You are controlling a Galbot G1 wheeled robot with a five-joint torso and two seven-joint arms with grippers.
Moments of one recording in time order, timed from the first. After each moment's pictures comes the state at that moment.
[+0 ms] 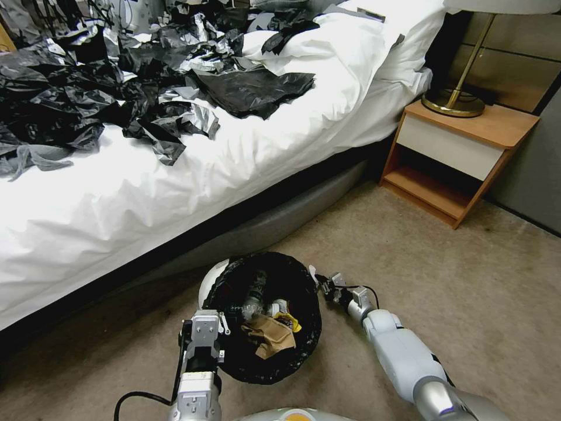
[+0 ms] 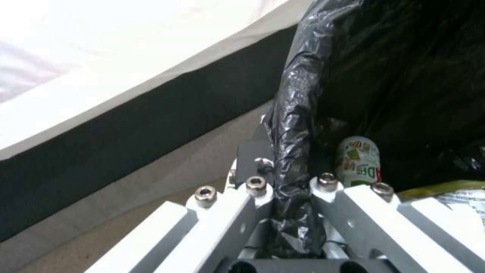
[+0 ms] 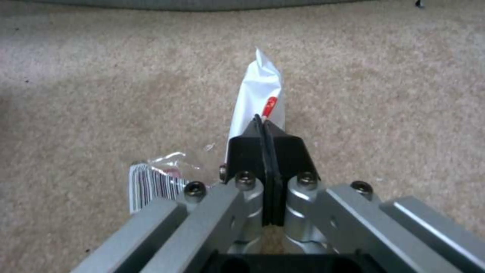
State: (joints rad) left arm 1.98 -1.61 -0.27 -2.37 0.36 0.20 -0.25; right arm -0.72 1.45 0.32 0.48 0.04 0.42 -0.50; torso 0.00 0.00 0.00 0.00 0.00
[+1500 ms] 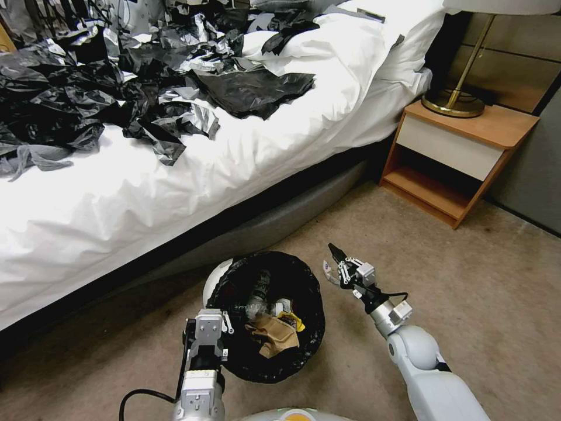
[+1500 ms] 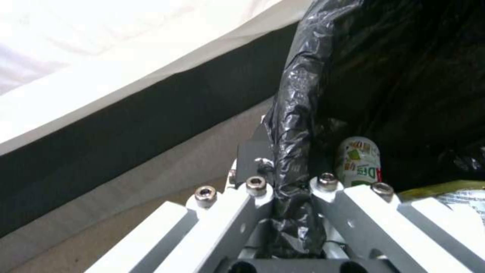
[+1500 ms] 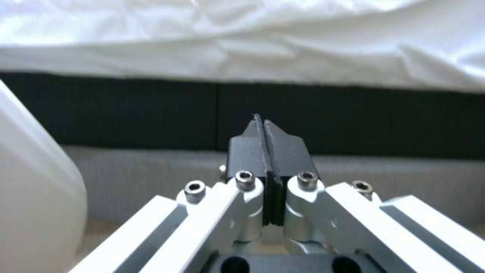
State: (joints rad) left arm 1.97 -1.61 -0.27 -2.36 0.35 0.20 -0.24; right arm -1.22 1.32 0.42 1.41 0.26 0.50 -0.49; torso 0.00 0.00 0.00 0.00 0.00
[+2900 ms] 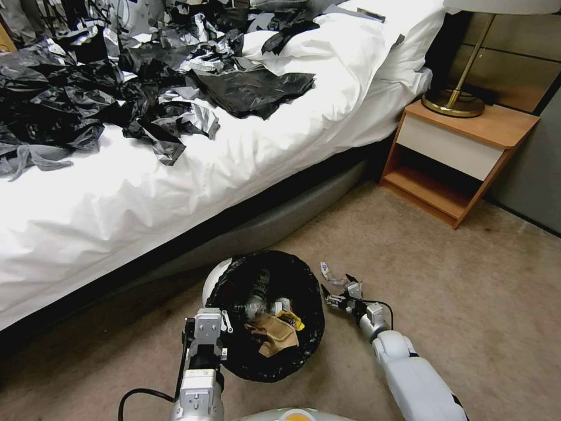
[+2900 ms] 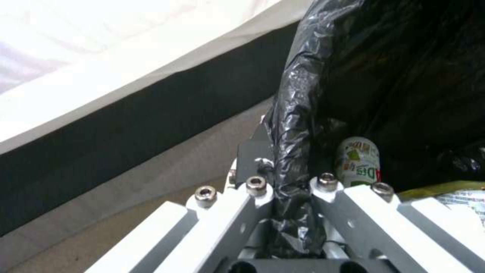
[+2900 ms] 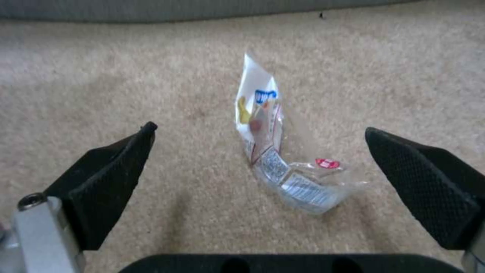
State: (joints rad) left arm 1.96 -1.61 -0.27 -2.36 0.35 0.20 -0.24; right arm -0.88 1.43 0.37 0.66 0.04 0.43 -0.33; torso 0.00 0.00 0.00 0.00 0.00
